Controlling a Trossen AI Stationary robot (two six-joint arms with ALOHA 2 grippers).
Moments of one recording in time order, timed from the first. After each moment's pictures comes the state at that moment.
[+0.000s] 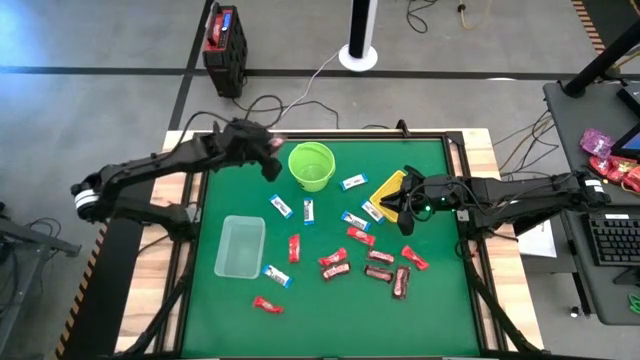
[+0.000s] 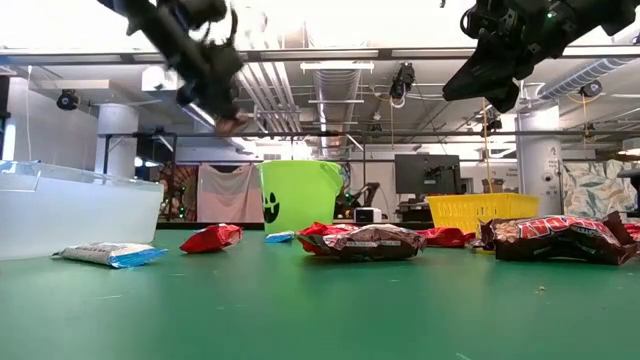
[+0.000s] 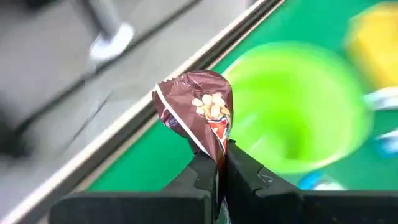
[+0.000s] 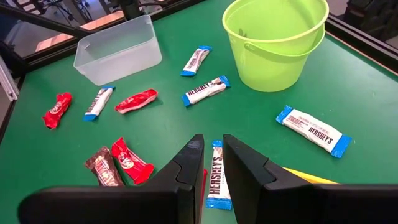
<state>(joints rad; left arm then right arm) 0.48 1.19 0.97 -0.41 -0.17 -0.08 -0.03 0.89 0.60 -0.23 0.13 0.36</state>
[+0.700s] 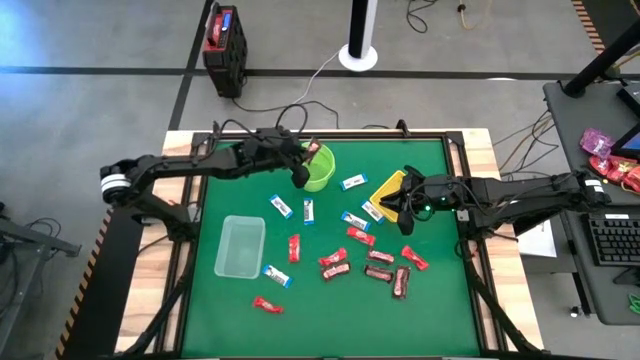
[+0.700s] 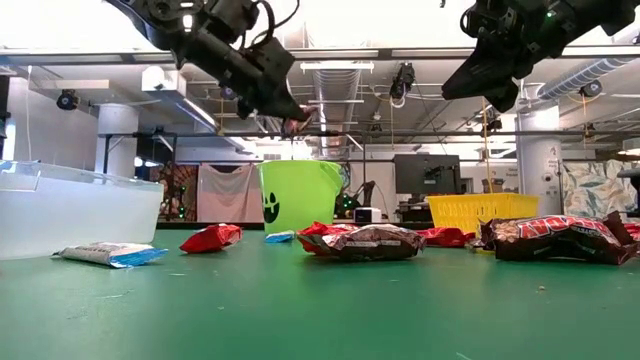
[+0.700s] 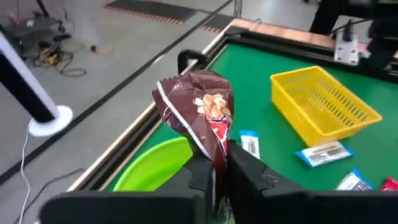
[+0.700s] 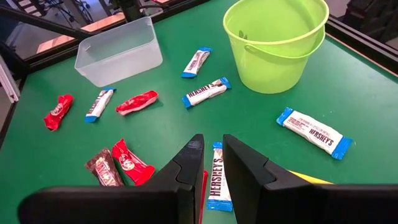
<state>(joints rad) 0.39 1.45 0.94 0.07 -0.09 -0.04 -0.03 0.89 0.60 -0.22 0.13 0.36</state>
